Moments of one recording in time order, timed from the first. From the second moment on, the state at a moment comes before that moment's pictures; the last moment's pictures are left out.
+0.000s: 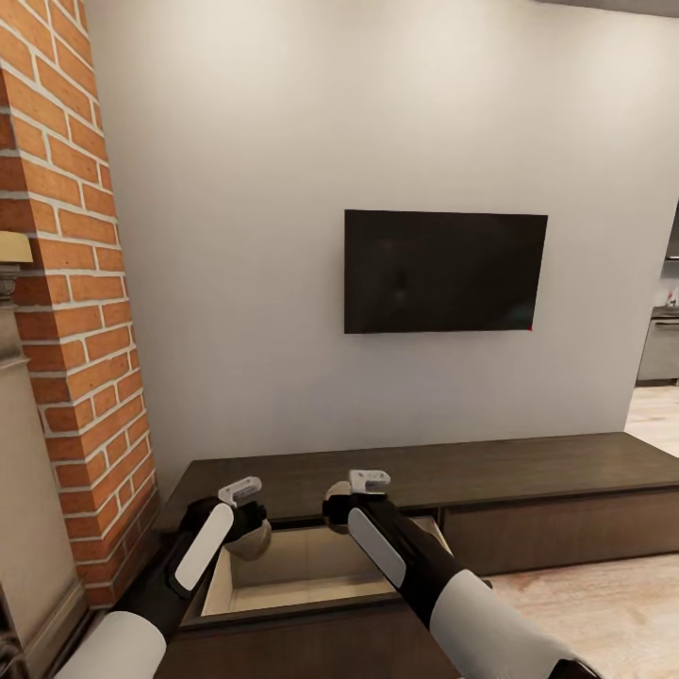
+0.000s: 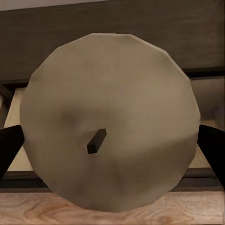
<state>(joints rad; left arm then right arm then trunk) -0.55 0.02 -0.19 -0.97 0.77 0.67 0.57 -0.71 0.17 0.66 -0.77 -0.76 0.50 -0.52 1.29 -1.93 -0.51</state>
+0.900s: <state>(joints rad) -0.55 0.02 -0.20 -1.01 0.78 0.63 0.57 -0.72 0.17 0.70 -0.78 -0.77 0.50 -0.51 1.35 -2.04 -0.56</state>
